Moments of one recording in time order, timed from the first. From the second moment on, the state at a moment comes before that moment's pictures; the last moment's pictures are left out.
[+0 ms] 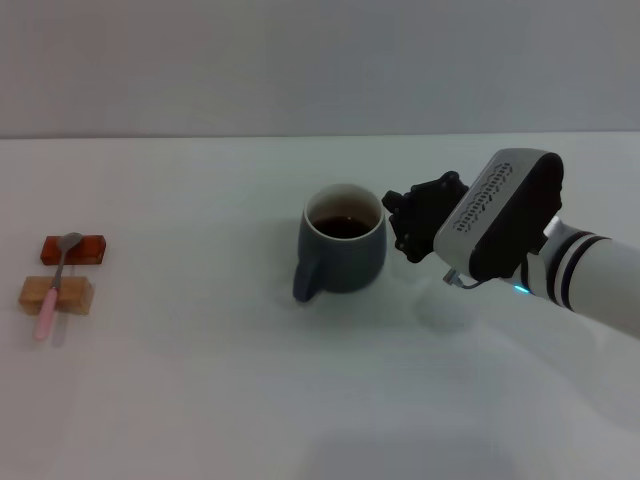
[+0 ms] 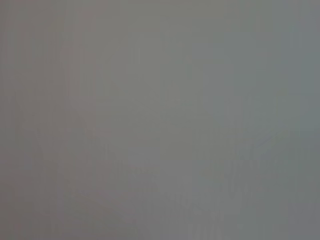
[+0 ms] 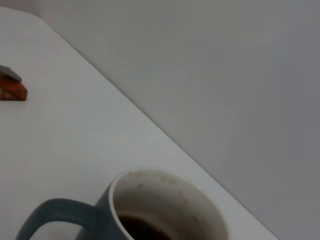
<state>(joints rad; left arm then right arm) -0.11 -2.02 -1.75 -0.62 2.73 0.73 -0.13 0.59 1.93 0.83 0.82 -2.92 -0.17 0.05</state>
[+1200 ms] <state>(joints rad) -0.09 -2.05 -1.69 -0.67 2.76 0.72 -0.13 0.40 1.99 1.18 0.79 -2.92 -0.35 -0.02</state>
